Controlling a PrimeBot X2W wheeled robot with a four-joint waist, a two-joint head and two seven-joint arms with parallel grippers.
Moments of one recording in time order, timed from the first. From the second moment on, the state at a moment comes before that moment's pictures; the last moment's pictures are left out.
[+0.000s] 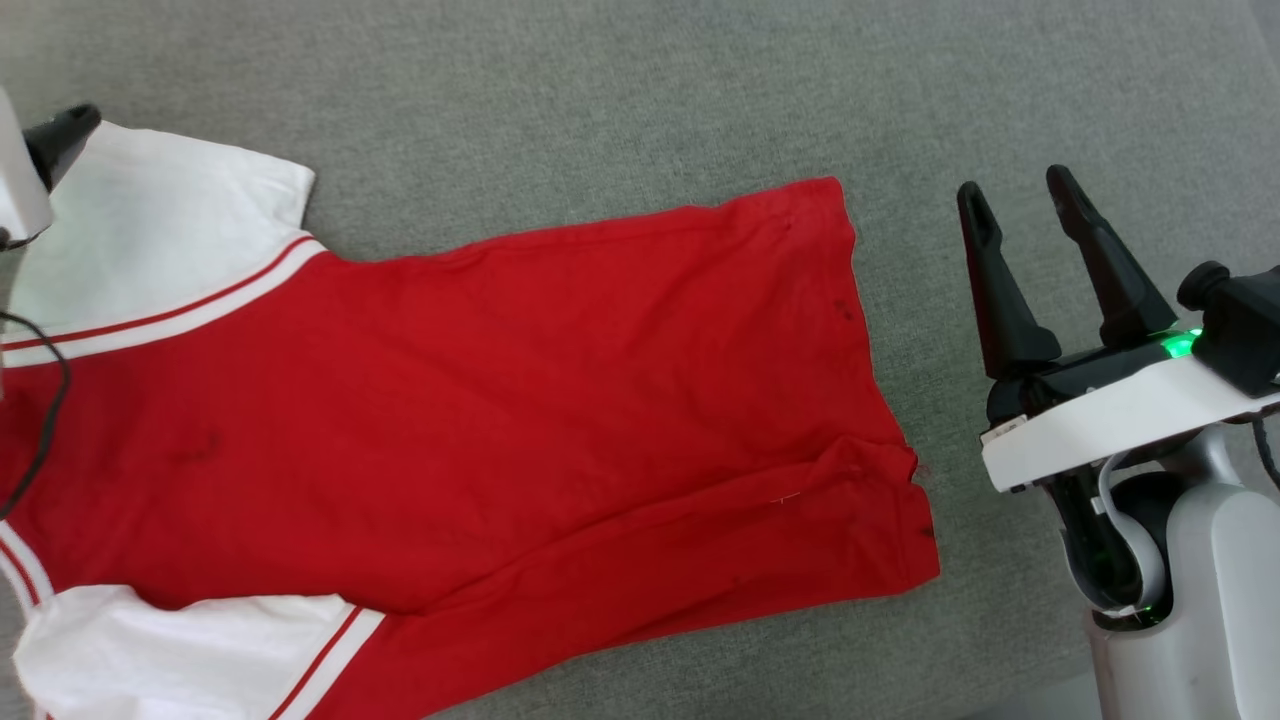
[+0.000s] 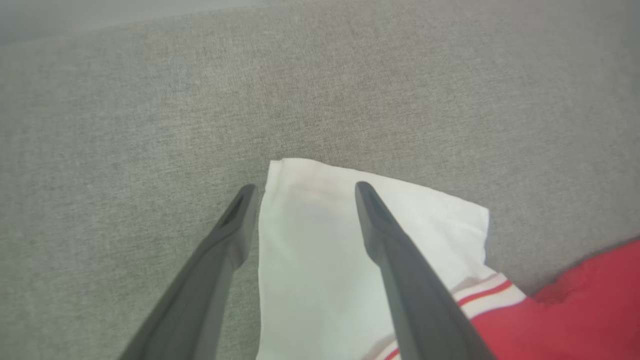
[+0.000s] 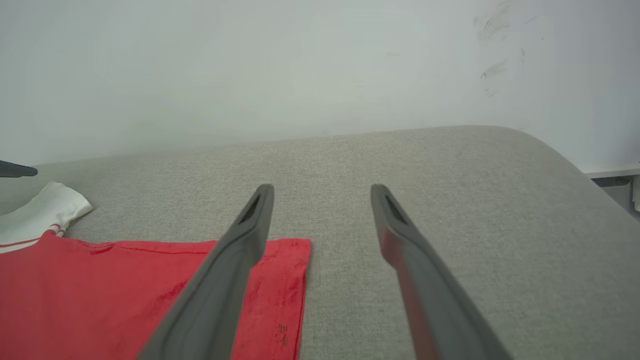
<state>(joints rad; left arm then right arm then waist) -0.95 0.82 -0.42 0.34 -0.92 0.09 0.77 -0.35 -0.06 0.06 -0.11 0.28 0.13 0.08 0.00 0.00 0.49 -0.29</state>
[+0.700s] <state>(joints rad) -0.94 0.78 -0.43 0.47 -0.98 0.09 0.83 -0.35 -0.06 0.04 -0.03 0.36 0.13 0.10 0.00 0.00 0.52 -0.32</state>
